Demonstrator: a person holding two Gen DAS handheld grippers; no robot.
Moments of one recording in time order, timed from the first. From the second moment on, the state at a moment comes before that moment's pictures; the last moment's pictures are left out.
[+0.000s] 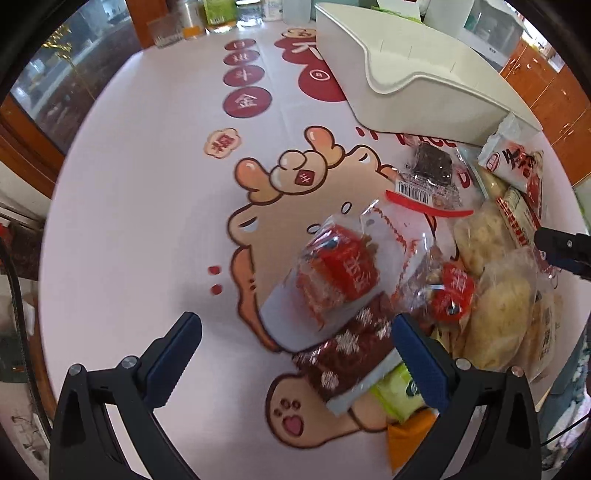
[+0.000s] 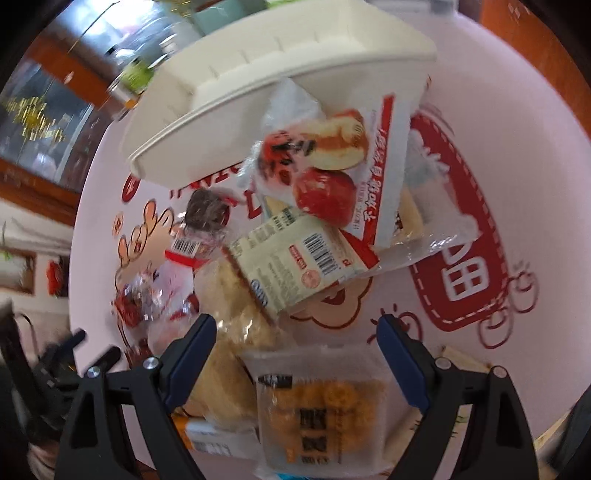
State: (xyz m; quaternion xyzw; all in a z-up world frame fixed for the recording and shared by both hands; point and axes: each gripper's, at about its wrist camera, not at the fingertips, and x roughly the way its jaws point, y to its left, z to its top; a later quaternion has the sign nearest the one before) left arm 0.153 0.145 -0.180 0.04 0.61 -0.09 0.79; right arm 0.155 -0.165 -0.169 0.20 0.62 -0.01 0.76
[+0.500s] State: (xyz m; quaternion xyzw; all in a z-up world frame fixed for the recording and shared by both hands) left arm 0.200 0.132 -0.209 0.06 0.62 -0.13 0.77; right arm 0.187 -0.179 -0.197 0.35 0.63 -0.07 0.69
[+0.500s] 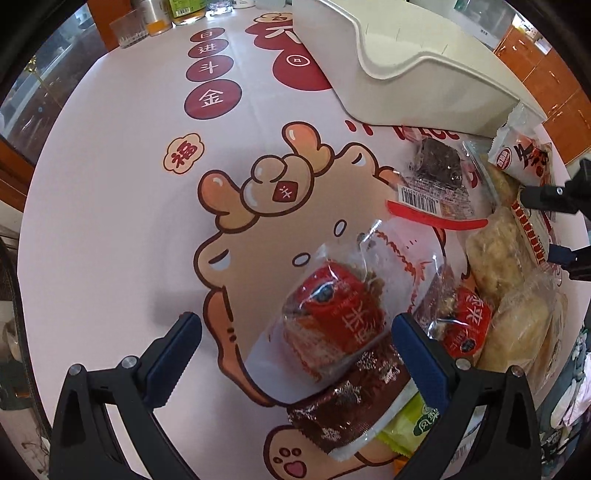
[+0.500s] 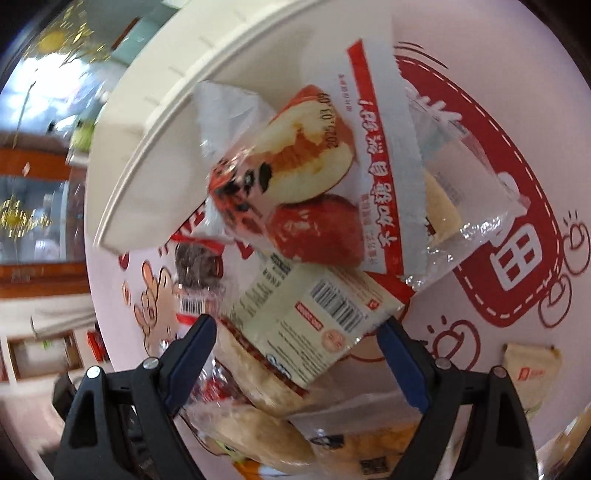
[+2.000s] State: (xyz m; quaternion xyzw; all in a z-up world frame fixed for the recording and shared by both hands) left arm 0.214 0.053 -0.042 0.07 0.49 -0.21 0.84; right arm 0.146 -0.142 -0.021 0.23 0.45 -0.02 0.87
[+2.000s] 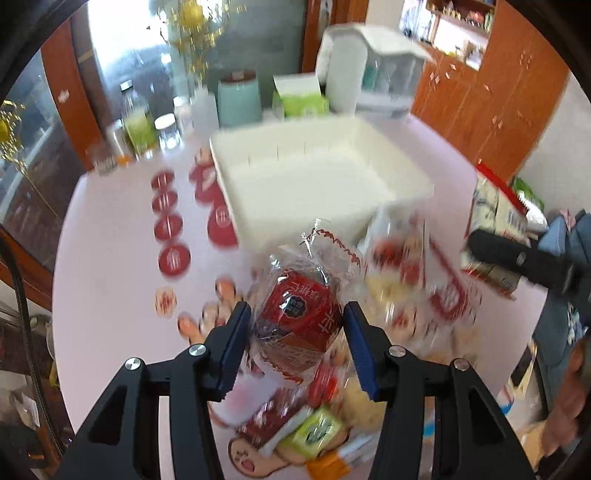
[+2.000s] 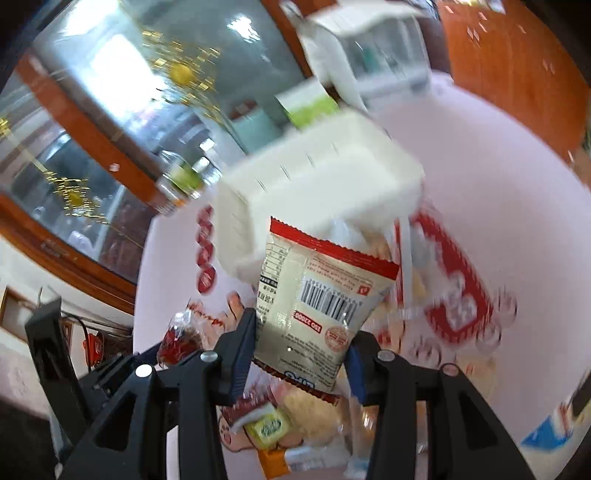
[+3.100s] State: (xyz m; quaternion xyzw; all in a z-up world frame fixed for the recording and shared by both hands) left arm 0.387 -0.018 -0.059 0.05 0.50 -0.06 0.86; right arm 0.332 -0.206 -0.079 0.13 0.49 0.00 0.86
